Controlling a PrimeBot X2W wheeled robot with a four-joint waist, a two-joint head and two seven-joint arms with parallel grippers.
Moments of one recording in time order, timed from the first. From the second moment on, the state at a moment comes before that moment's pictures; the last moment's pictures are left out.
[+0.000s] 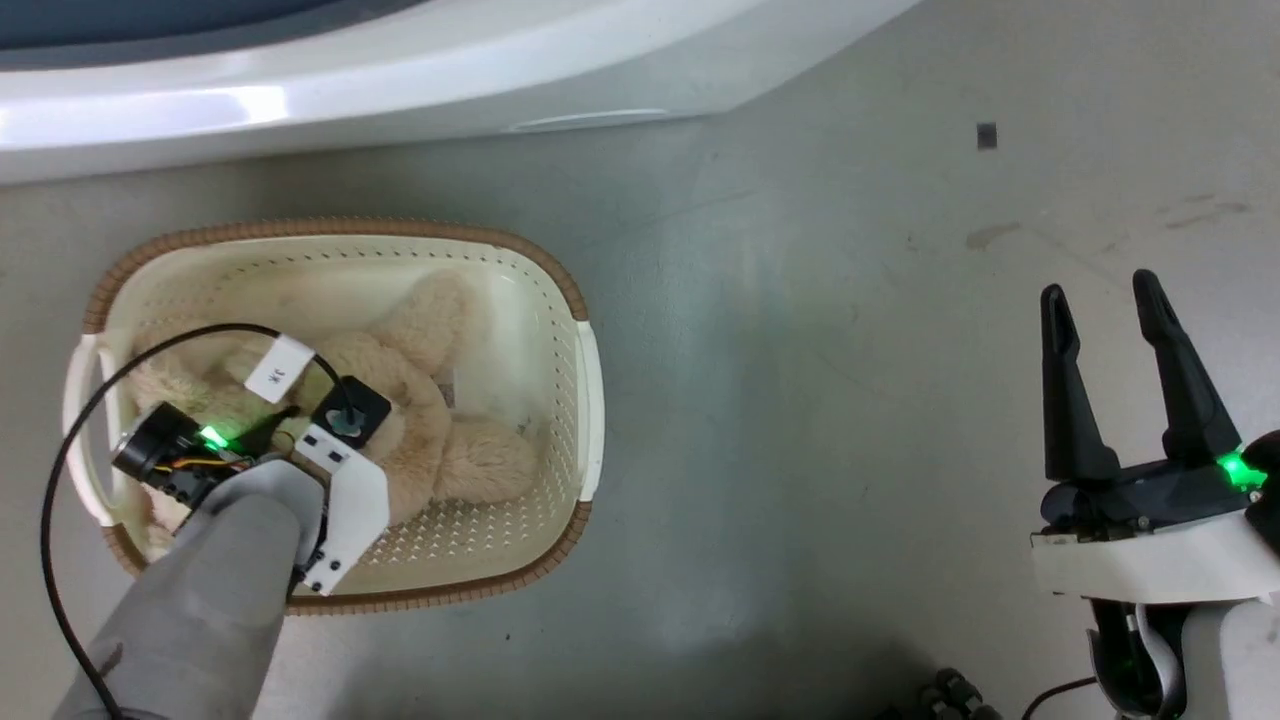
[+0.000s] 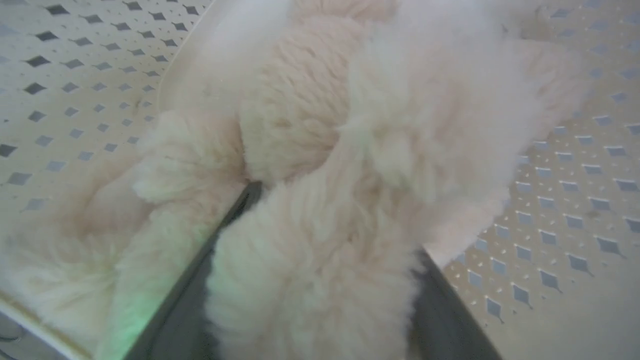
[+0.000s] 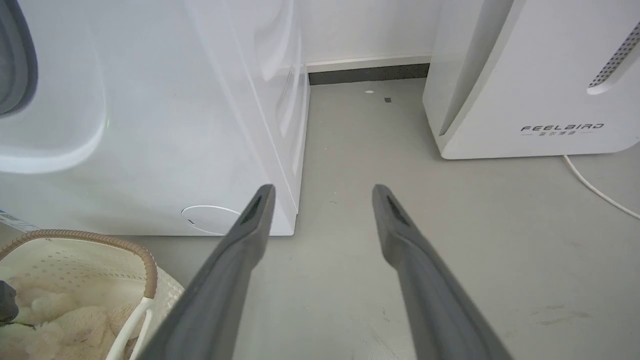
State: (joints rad) left arm -0.79 0.31 -0.54 1.19 0.07 -0.06 0.00; right arm -0.19 -0.05 -0.04 -0.10 0.18 0.13 -0.24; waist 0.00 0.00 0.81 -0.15
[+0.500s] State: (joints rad) left arm -0.81 0.32 -0.55 1.28 -0.03 -0.12 -0.04; right arm -0.22 -0.05 -0.05 -0.09 0.20 0.13 -0.26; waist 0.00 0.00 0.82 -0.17
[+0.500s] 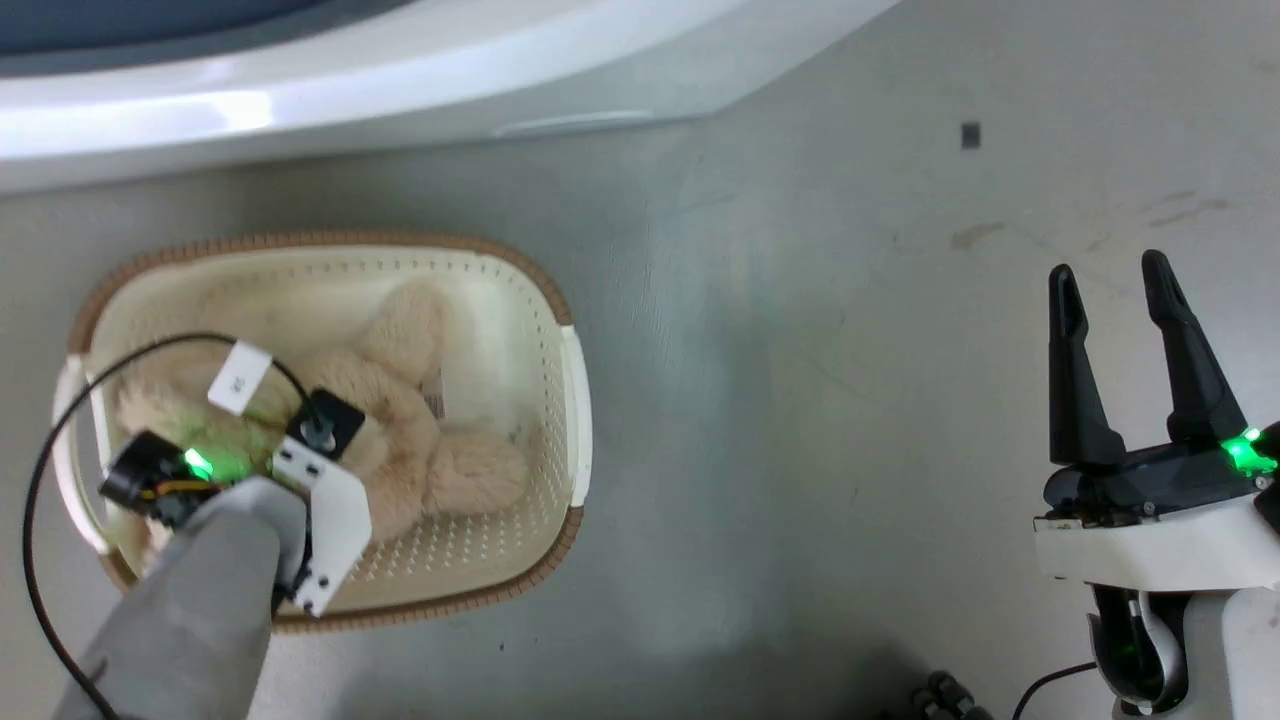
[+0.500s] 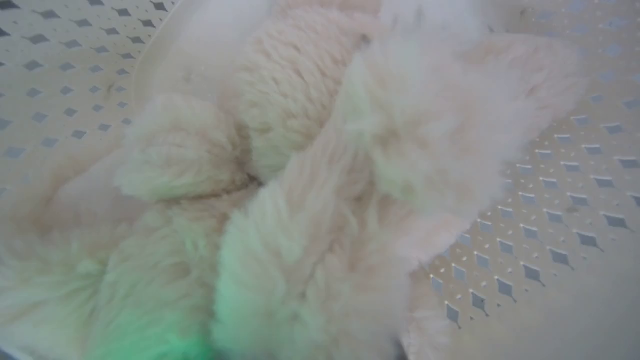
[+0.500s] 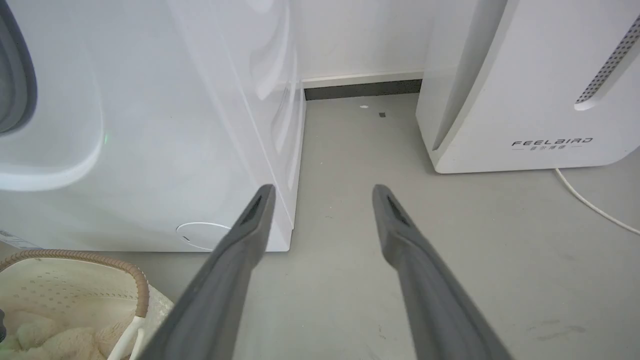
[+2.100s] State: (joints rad) left arm -0.16 0.20 -0.21 0.29 -0.22 0.00 -0.26; right arm -0.03 -0.05 -0.05 0.00 0.17 0.13 -0.26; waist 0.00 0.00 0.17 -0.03
